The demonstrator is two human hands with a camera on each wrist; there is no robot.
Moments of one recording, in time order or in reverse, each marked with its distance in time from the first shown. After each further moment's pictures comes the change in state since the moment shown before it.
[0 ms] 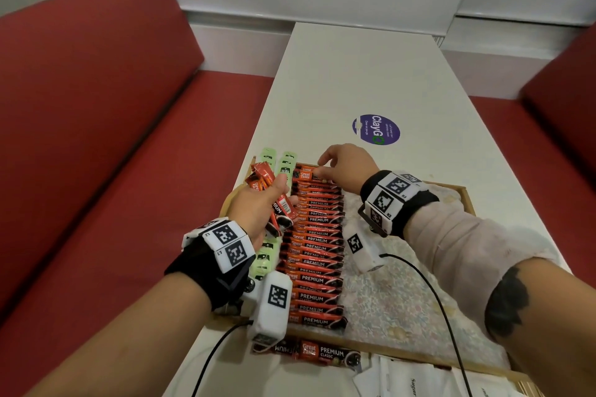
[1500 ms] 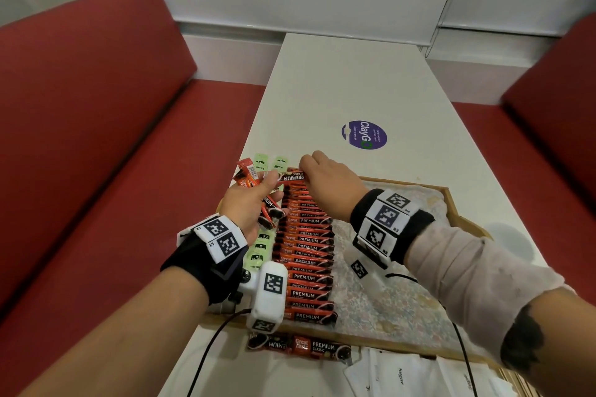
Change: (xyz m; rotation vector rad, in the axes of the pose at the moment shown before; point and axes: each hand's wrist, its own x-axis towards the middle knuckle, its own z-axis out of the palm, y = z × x) left_hand 0.000 0.006 0.003 -0.126 0.022 0.056; right_hand -0.043 -0.022 0.006 -0.392 0.089 -0.359
